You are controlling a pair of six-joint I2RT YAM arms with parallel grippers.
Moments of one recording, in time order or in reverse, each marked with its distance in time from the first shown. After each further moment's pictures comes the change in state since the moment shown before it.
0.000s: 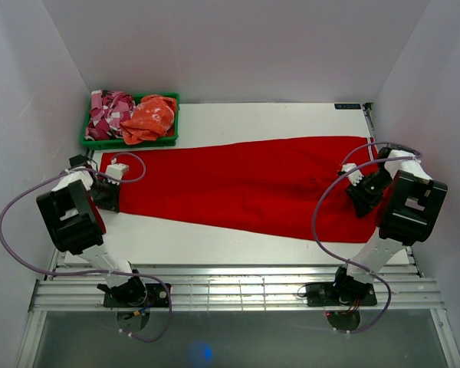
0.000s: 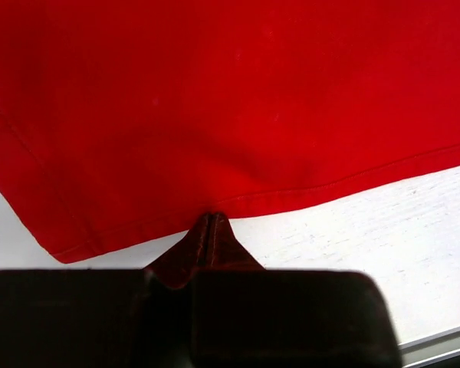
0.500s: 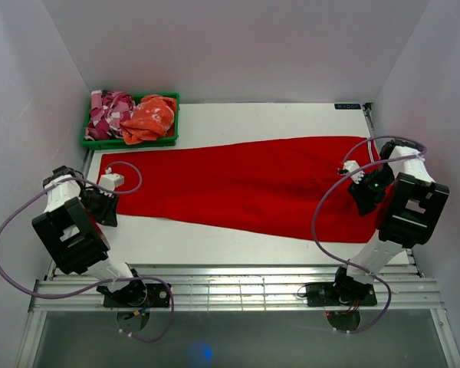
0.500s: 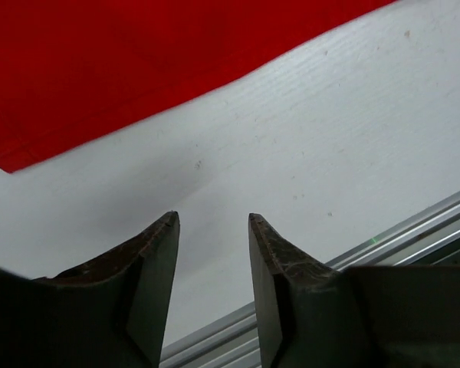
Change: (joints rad) left arm 0.134 -0.177 -0.033 -0.309 0.083 0.264; right arm -0.001 -0.033 0.060 -0.108 -0.010 -0.108
